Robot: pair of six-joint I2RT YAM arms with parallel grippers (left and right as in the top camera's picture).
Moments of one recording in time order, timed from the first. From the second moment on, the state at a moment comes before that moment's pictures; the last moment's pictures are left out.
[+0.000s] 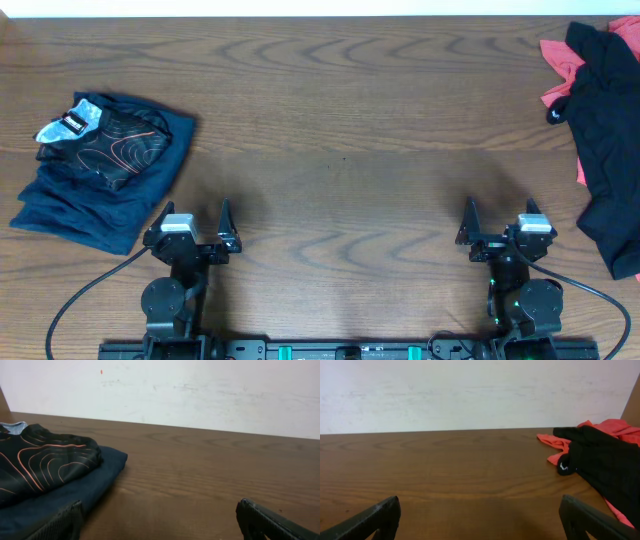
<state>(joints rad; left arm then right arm) 0.00 0.01 0.02 -0.11 0.03 -0.12 0.12 0.01 0.01 -0.06 0.14 0.06</state>
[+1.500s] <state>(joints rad) 0.00 0.01 0.02 -0.11 0.03 -0.12 0.12 0.02 0.01 -0.06 0.13 0.06</state>
